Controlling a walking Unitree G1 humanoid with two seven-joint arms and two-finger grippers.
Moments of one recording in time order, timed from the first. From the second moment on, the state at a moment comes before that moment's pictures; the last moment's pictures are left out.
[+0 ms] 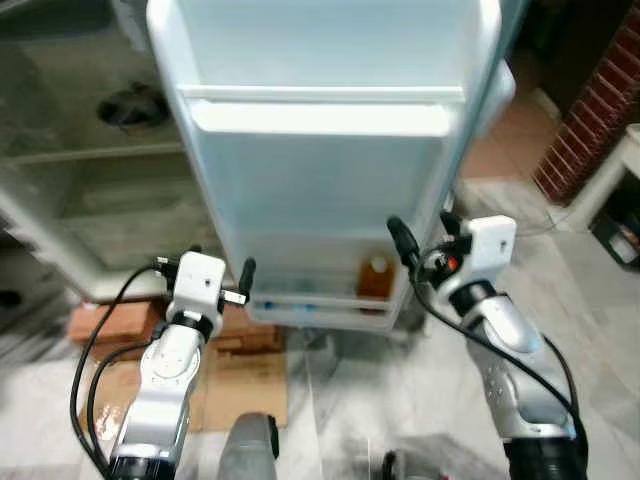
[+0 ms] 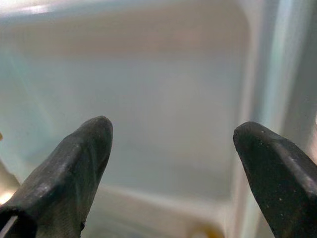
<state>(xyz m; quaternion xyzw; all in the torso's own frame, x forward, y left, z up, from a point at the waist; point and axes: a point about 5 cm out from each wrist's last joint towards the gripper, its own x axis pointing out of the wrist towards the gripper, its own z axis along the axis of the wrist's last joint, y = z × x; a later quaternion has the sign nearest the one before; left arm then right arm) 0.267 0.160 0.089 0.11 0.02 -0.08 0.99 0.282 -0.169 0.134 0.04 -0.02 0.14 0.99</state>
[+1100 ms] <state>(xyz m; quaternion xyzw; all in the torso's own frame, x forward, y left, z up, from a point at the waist) 0.244 0.160 0.062 0.10 0.07 -0.07 0.99 0.257 -0.195 0.102 0.02 0.05 0.10 0.99</state>
